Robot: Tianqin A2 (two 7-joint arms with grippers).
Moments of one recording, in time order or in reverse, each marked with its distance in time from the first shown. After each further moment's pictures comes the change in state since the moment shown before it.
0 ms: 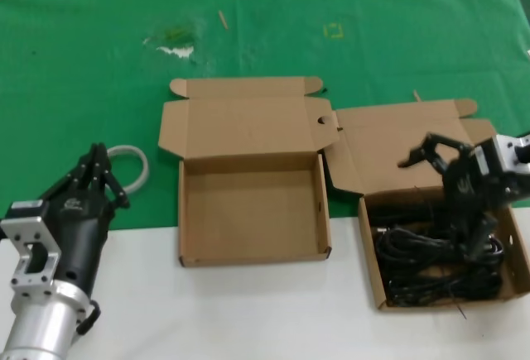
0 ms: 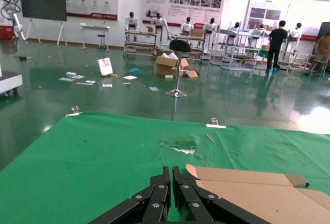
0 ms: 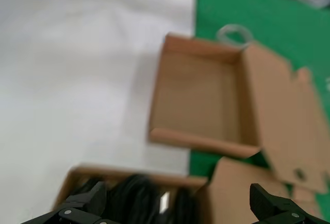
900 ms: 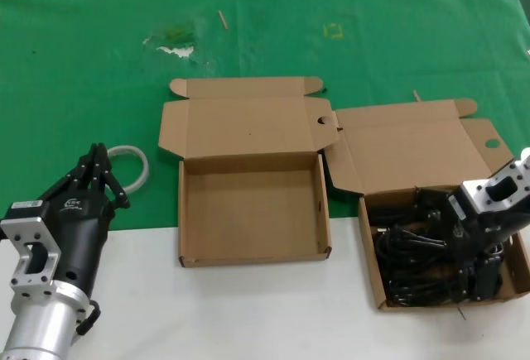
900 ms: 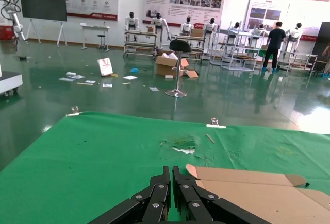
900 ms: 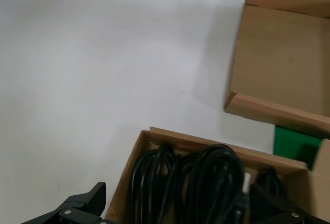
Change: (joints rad) left arm 0.000 0.000 0.000 0.000 0.000 0.000 0.000; right arm 0.082 -0.116 -0.140 -0.163 -0.209 -0.090 -0.048
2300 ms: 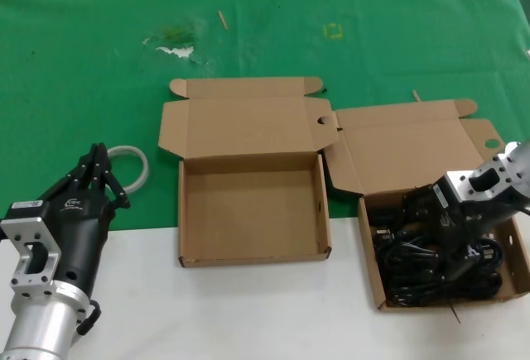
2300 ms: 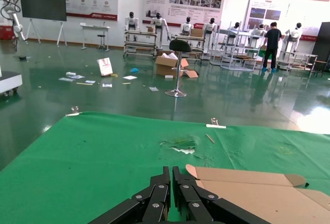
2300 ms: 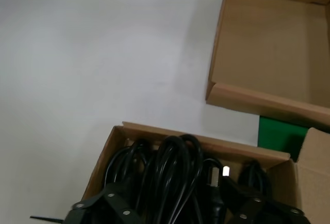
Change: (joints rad) left arm 0.000 0.000 0.000 0.000 0.000 0.000 0.000; right arm 0.062 -0.109 0.015 -0.229 -0.052 0.076 -0.074
